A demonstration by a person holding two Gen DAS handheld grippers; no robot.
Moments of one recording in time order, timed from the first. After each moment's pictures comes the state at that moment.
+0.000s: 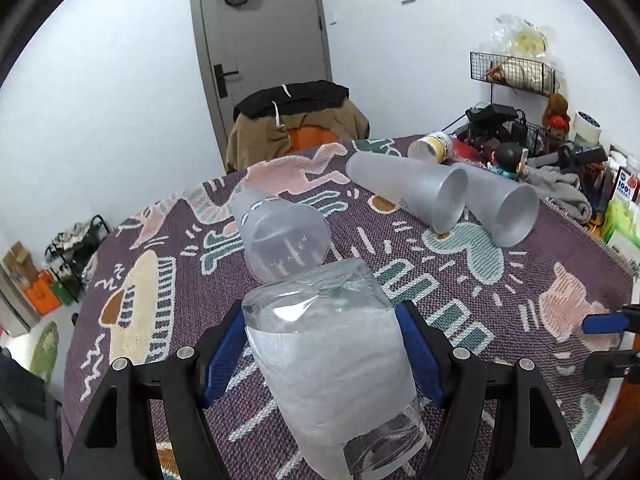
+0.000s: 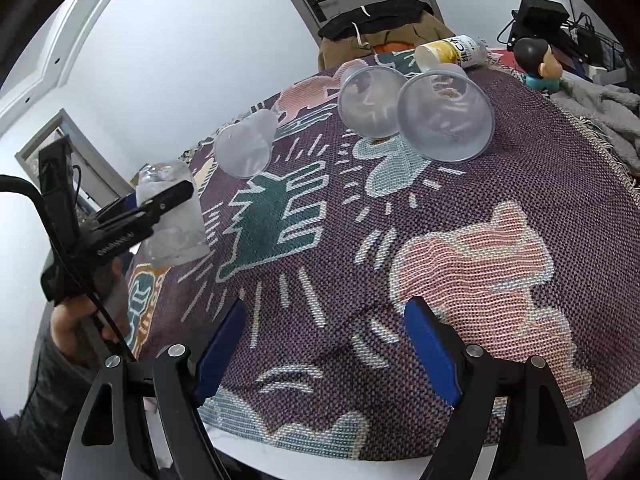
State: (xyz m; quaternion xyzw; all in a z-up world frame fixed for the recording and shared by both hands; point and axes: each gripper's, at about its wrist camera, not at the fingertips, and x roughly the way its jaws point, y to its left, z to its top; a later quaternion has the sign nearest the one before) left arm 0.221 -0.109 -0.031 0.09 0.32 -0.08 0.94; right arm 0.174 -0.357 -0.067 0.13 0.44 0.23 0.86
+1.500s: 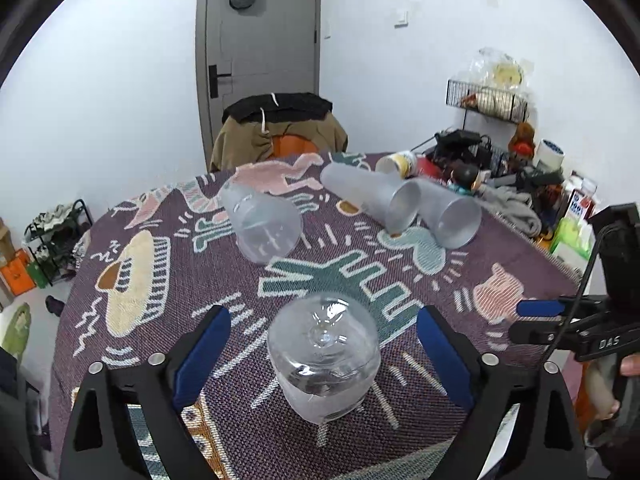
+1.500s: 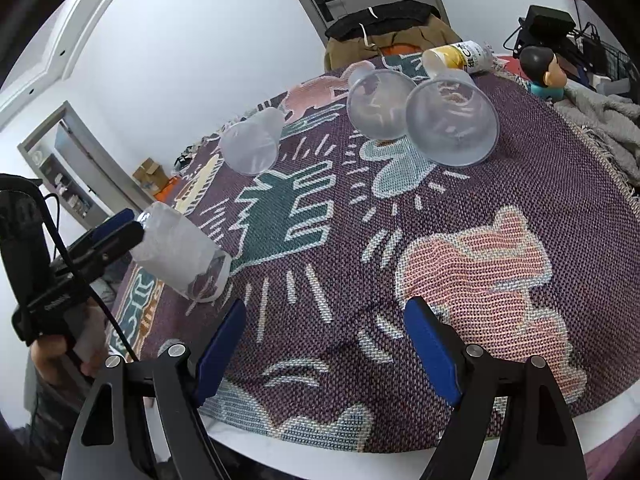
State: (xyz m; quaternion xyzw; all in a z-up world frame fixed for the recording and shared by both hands) left arm 0.149 -0.091 0.001 0.02 0.31 -0.13 0.94; right arm 0.165 -0.353 -0.055 0.11 0.43 0.24 0.86
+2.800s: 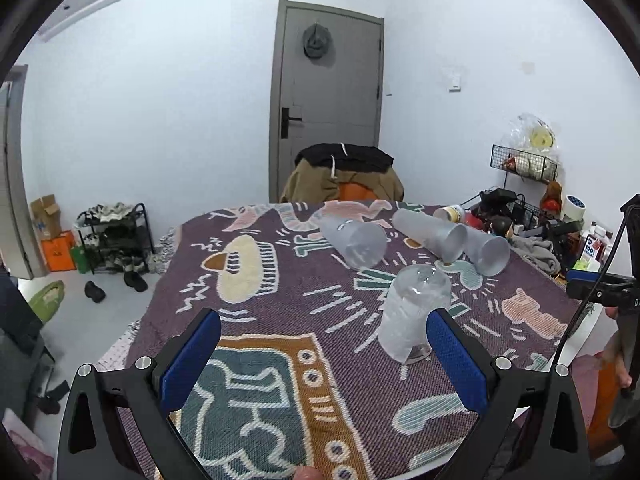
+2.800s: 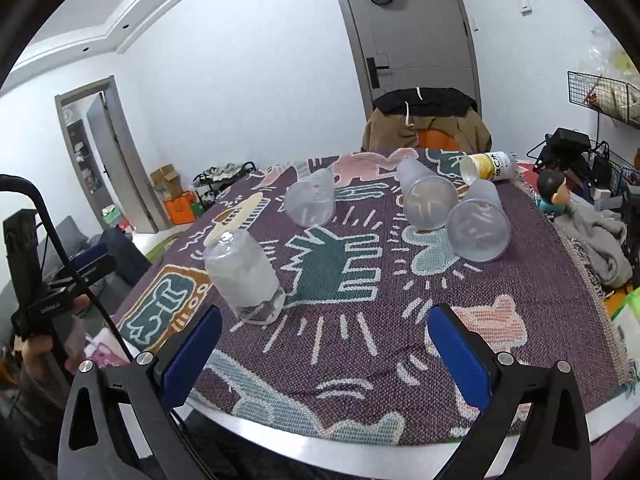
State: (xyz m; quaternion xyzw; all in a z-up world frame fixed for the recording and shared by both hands) left arm 0.036 0.008 0.007 -0.02 0.21 -0.03 0.98; right arm 0.100 -0.321 0.006 0.02 0.31 0.26 0.92
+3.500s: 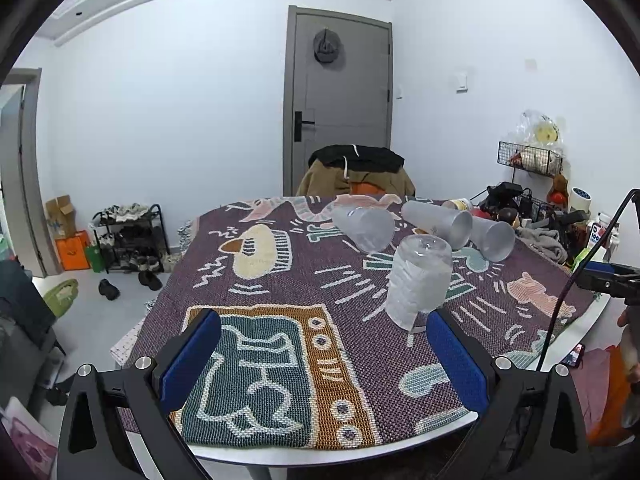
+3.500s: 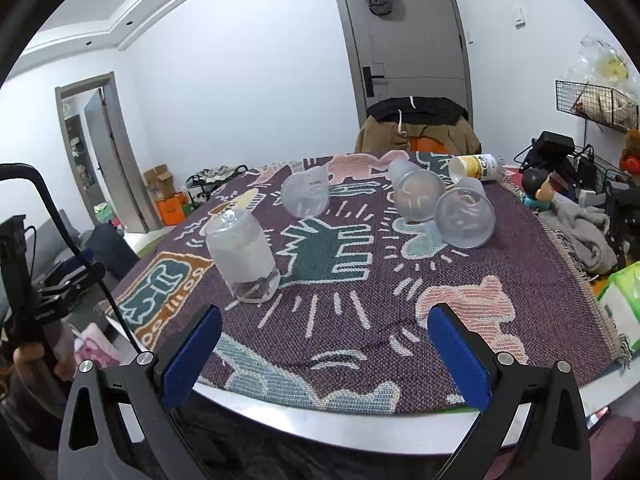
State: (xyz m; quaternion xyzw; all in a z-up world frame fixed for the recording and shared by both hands) left arm 0.003 0.003 -0.019 -0.02 0.20 -0.01 0.98; right arm 0.069 -0.324 -0.007 0.01 0.29 0.24 0.93
